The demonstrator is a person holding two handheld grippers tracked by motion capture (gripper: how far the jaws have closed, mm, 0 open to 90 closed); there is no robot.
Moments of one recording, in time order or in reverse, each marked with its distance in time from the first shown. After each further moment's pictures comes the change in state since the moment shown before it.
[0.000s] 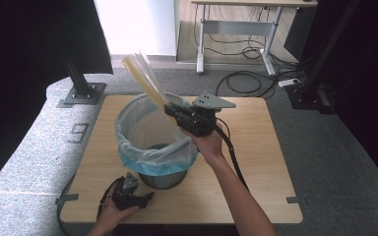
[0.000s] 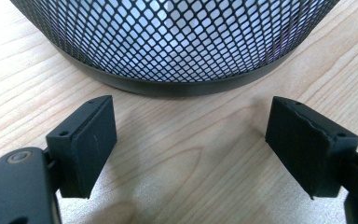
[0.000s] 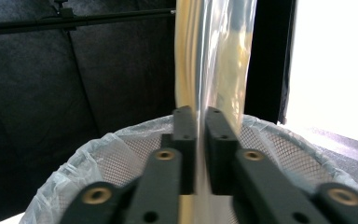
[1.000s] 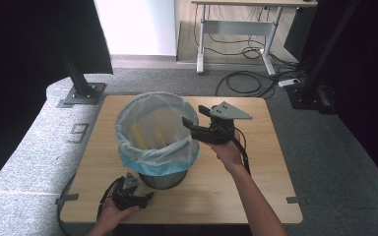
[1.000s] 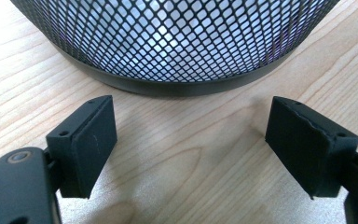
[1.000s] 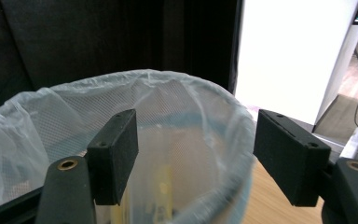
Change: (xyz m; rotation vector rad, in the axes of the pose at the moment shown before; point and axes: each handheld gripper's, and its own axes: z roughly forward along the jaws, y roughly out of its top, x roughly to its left) left arm 0.000 0.000 0.000 0.000 0.001 0.000; right arm -0.021 -0.024 -0.042 0.064 -0.194 -0.047
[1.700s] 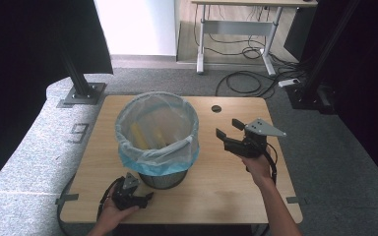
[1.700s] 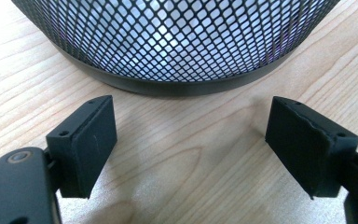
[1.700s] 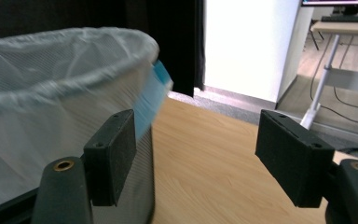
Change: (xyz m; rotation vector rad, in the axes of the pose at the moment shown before) left arm 0.000 0.000 0.000 -0.002 0.001 -0.004; right arm -0.054 -0.054 -0.059 0.032 -0.123 0.043
